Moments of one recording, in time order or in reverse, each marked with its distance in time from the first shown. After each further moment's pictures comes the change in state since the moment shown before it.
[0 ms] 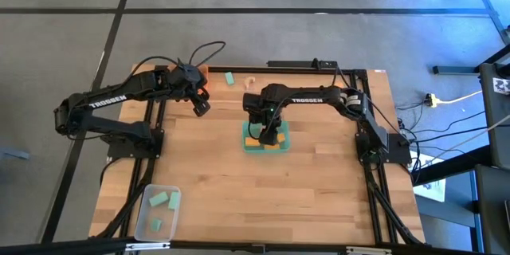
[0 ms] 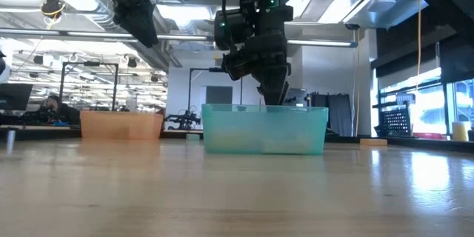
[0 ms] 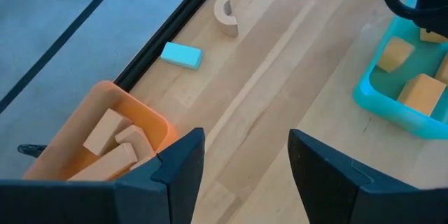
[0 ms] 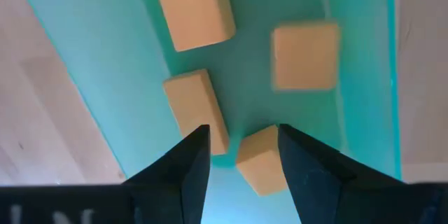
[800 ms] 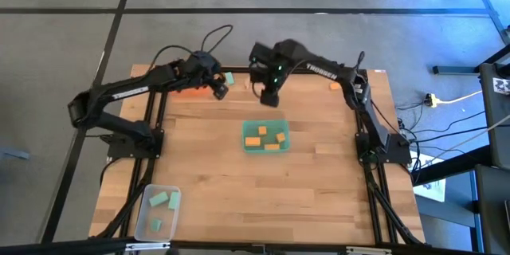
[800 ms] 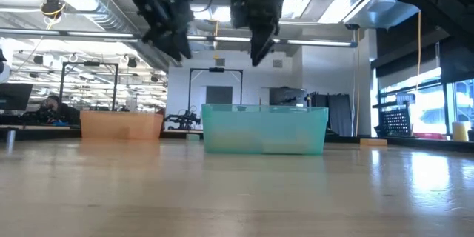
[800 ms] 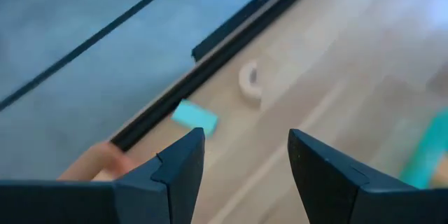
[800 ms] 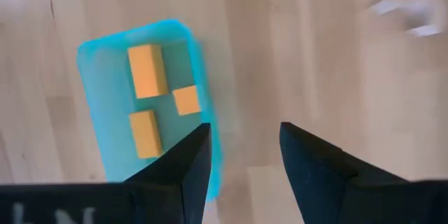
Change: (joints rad) left arm 0.131 0.201 0.002 0.350 0.006 -0.007; right arm -0.214 0.001 0.471 -0.229 0.013 -0.266
